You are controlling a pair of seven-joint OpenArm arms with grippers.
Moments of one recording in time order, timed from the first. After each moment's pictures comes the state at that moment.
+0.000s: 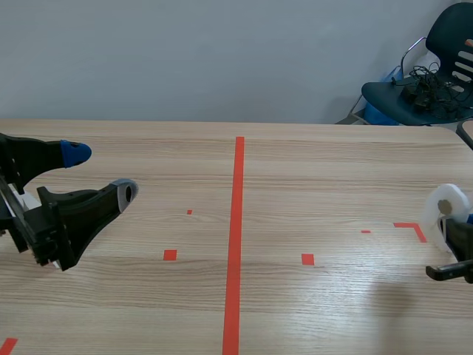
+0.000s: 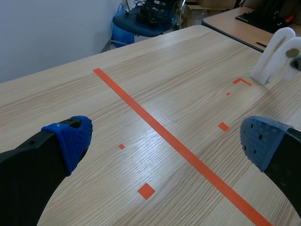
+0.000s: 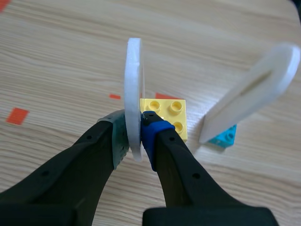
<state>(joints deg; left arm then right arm) 22.4 -28.7 -7.2 100.9 -28.6 -45.1 0.6 -25.0 14.6 22.9 91.7 6.8 27.0 -4.3</state>
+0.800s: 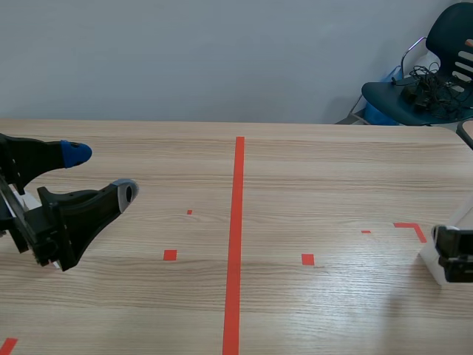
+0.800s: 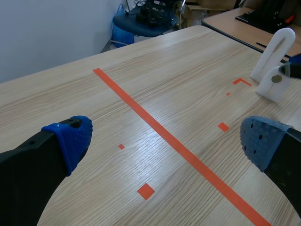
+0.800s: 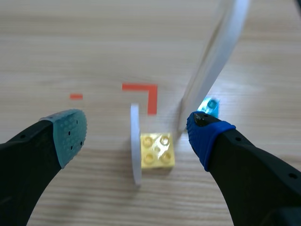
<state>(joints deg) 22.4 -28.6 -7.2 100.9 -28.6 -45.1 0.6 -18.5 14.4 29.4 83.4 11.2 30.9 -4.1</state>
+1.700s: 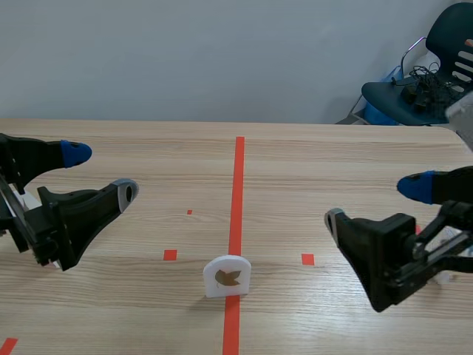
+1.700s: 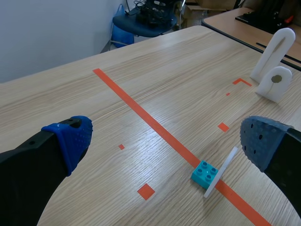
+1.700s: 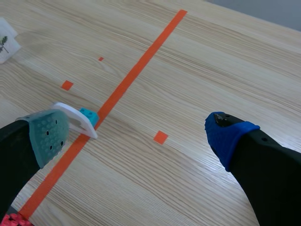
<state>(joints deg) 22.4 -28.6 -7.2 100.9 -28.6 -45.1 0.6 -39.4 12.2 13.9 126.0 17.6 33.8 -21.0</state>
